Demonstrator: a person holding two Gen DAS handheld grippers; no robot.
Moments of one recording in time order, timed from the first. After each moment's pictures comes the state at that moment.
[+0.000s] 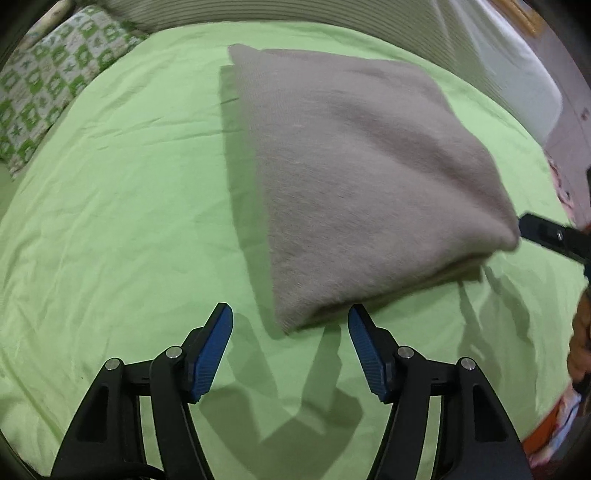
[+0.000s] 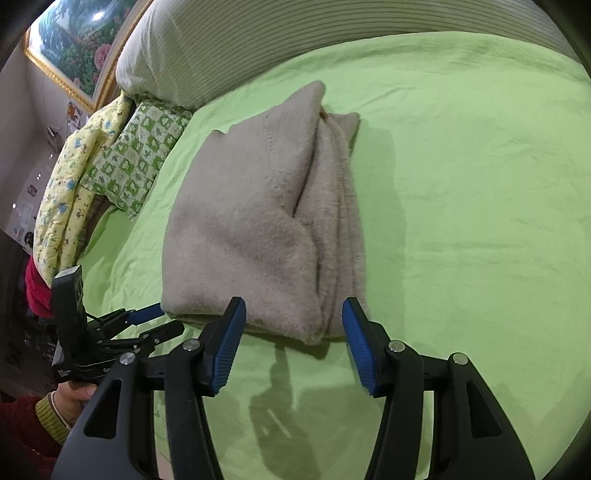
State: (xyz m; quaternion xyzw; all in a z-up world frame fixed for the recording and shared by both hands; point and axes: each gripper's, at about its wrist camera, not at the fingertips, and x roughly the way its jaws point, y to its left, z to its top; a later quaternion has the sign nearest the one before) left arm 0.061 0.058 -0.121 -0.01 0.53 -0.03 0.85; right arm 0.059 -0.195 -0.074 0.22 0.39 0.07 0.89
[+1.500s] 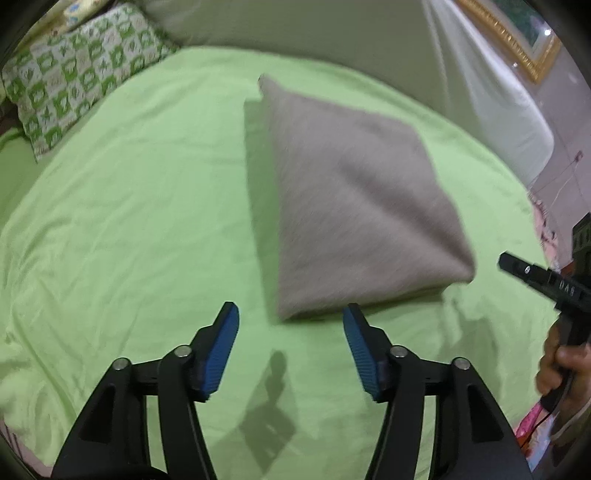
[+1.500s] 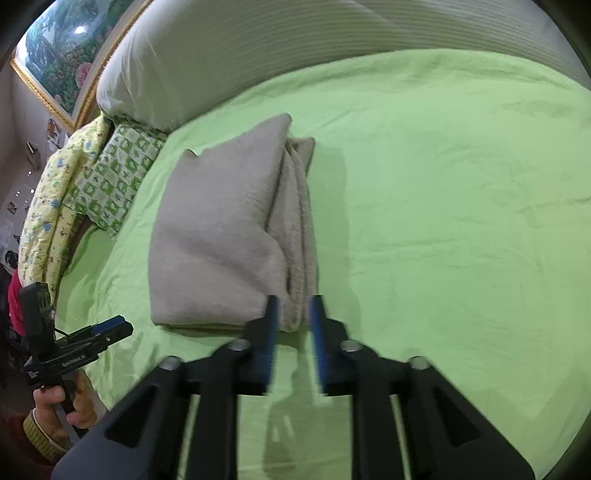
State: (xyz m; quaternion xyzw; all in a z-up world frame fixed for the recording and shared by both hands) left arm 0.015 0.066 -0.049 -0.07 0.49 -0.04 0.87; right arm 0.019 -0.222 -0.043 0.23 0.37 0.01 0.90
